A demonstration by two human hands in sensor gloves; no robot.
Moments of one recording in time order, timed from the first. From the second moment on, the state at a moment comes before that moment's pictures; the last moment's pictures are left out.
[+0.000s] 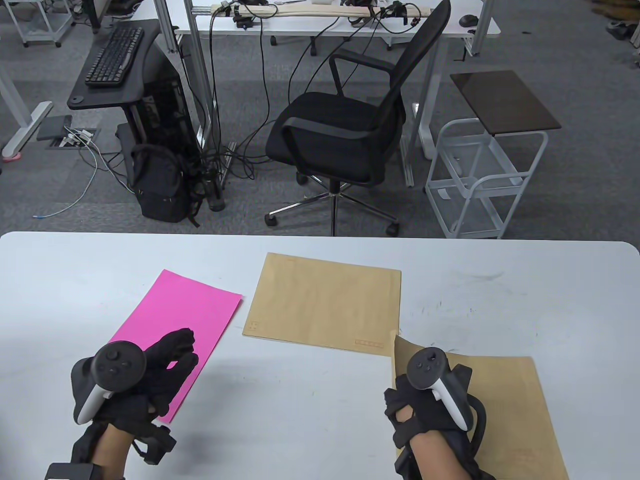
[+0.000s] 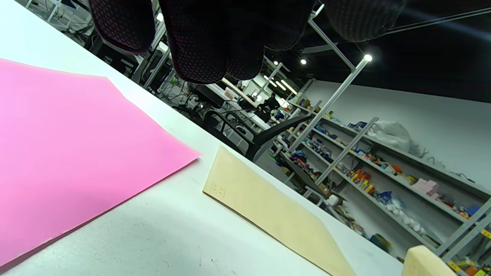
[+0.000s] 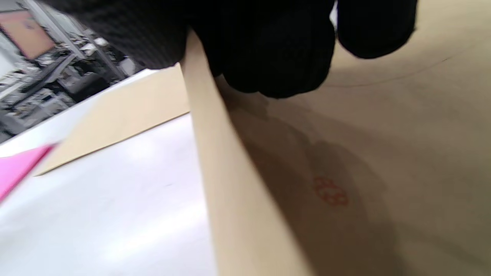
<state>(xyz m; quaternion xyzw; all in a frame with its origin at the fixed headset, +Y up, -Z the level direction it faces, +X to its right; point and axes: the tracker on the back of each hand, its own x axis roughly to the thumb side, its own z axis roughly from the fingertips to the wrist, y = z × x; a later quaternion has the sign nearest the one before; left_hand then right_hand) -0.318 -0.678 -0.325 0.00 -0.07 0.31 0.95 0.148 -0.689 -0.301 -0.13 0.16 0.96 0.21</state>
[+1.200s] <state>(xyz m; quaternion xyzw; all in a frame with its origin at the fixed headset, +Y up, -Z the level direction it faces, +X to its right) -0.335 -0.673 -0.322 0.00 -0.06 0.33 0.94 -0.108 -0.756 -0.342 -0.04 0.27 0.94 0.21</state>
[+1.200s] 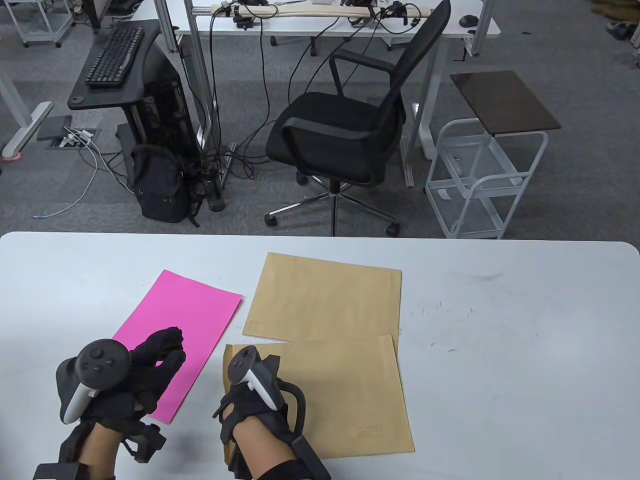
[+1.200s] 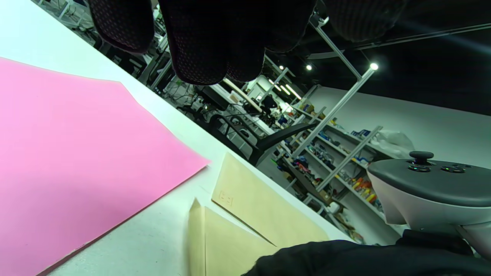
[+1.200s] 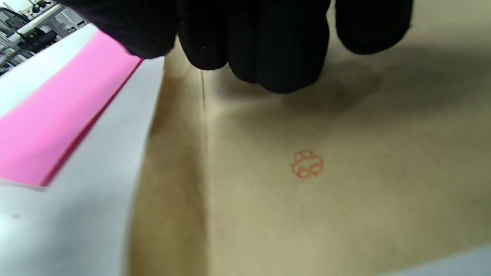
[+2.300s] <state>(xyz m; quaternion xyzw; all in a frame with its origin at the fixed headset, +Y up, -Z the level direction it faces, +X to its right) -0.369 -0.718 -0.330 -0.17 0.34 0.08 0.92 0.132 -0.738 -0.329 -0.05 0.19 0.94 0.27</state>
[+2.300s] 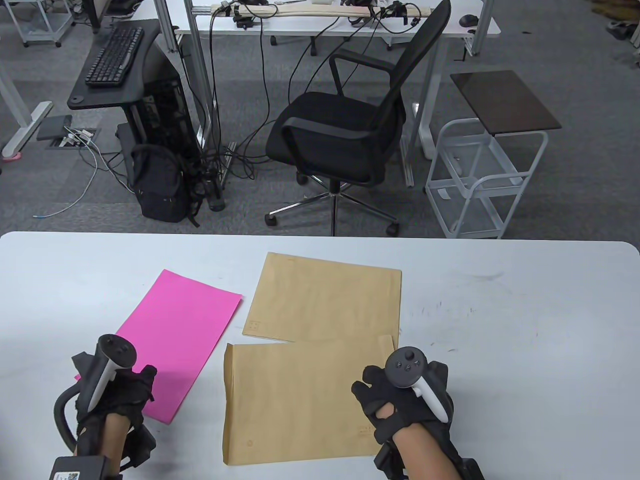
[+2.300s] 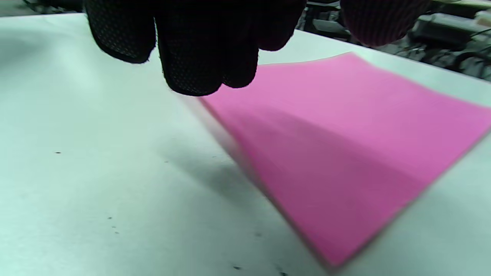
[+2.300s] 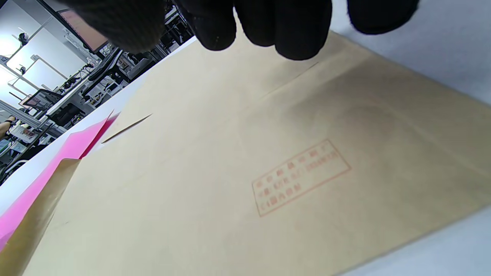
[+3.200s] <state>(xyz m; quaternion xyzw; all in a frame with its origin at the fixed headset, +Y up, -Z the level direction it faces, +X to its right) -0.371 -0.765 -0.354 -0.17 0.40 -0.08 0.90 0.133 -0.748 -0.330 -0.06 0.21 0.95 0.24</state>
